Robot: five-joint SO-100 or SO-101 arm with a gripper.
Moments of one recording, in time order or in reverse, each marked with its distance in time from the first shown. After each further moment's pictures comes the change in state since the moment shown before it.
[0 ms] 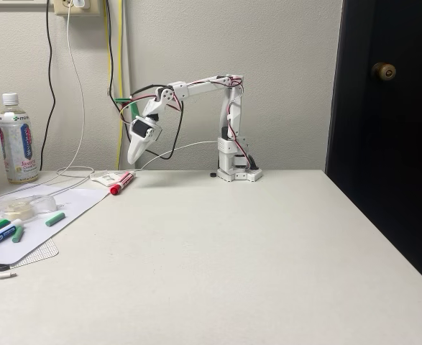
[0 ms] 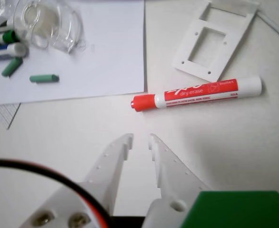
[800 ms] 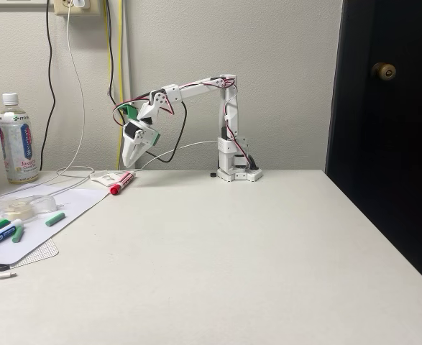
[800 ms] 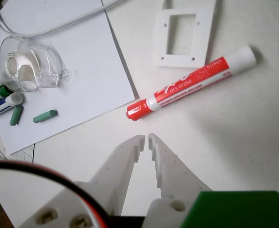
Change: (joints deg) arm -0.4 -5.7 -5.5 3.4 18.0
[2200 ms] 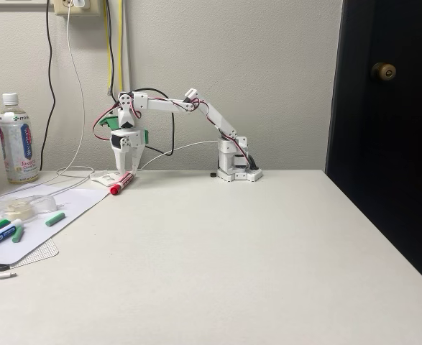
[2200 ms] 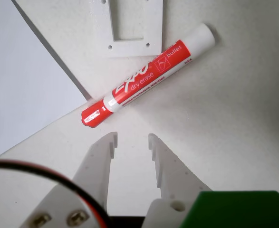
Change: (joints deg) arm 3.6 -42.5 -62.5 47.5 0.2
